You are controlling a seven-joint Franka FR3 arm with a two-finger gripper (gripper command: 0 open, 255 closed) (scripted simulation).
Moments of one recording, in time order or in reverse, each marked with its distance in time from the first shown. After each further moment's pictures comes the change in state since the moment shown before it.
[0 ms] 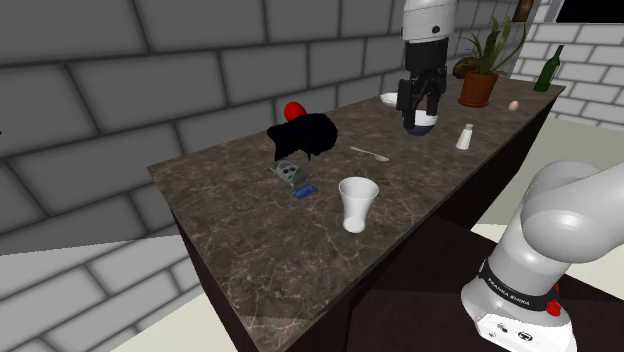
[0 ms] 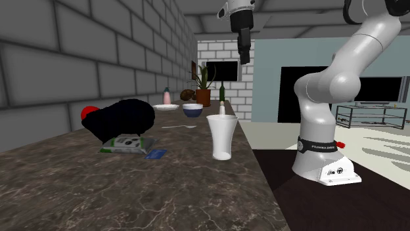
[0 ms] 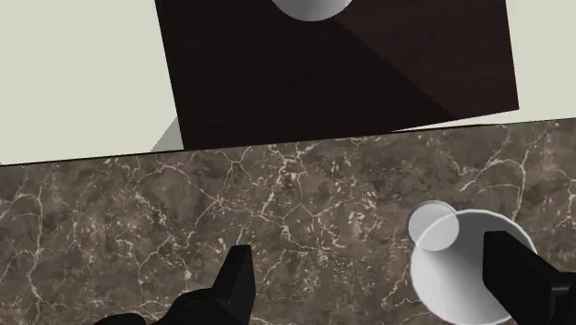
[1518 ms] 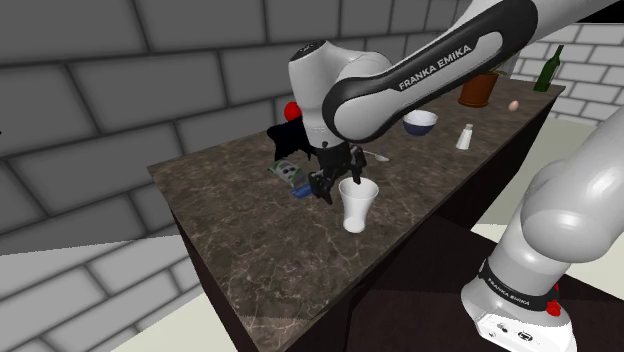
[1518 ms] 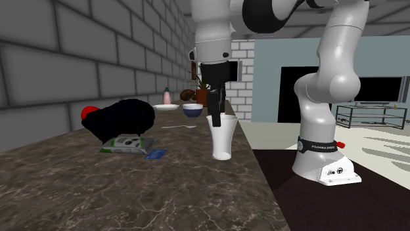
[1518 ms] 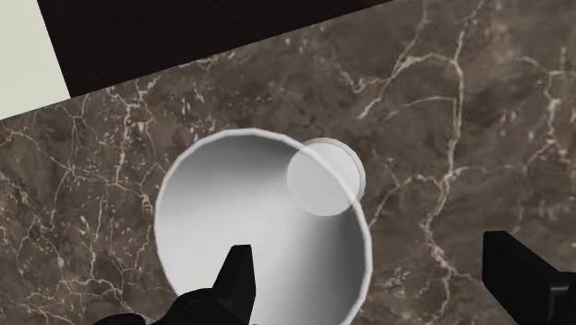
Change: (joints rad) arm 0.001 0.495 0.393 -0.037 -0.060 0.482 0.550
